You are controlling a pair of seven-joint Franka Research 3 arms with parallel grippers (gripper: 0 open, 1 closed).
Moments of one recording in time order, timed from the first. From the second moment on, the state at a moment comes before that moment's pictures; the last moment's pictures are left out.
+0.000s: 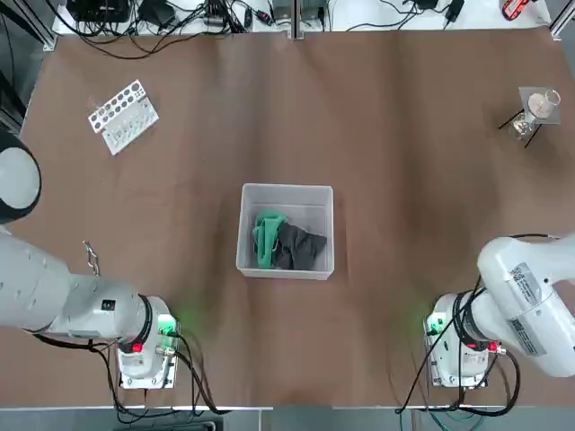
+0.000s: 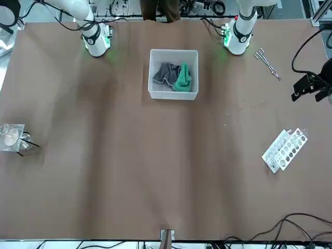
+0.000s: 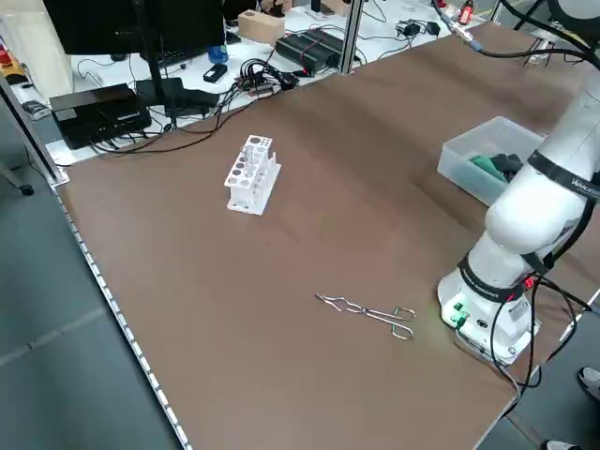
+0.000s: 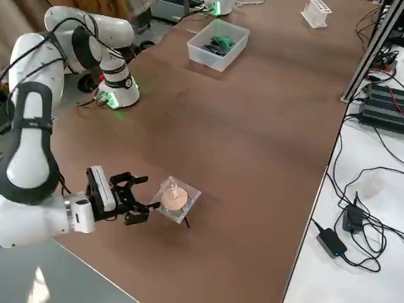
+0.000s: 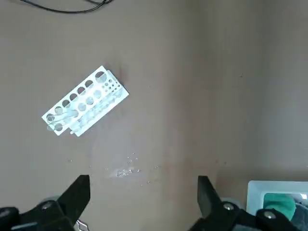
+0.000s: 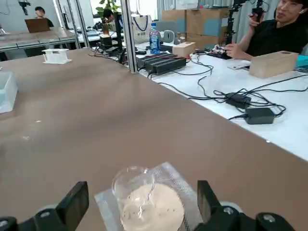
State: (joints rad) left arm -0.07 0.03 0.08 -1.51 -0.04 1.59 0.03; right arm -1.07 0.95 0.11 -0.97 0.91 1.36 -2.02
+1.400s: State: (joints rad) left arm -0.05 0.02 0.08 -1.51 -0.04 1.59 0.02; right arm -0.39 0.71 0.13 -0.96 0.61 1.65 -1.29
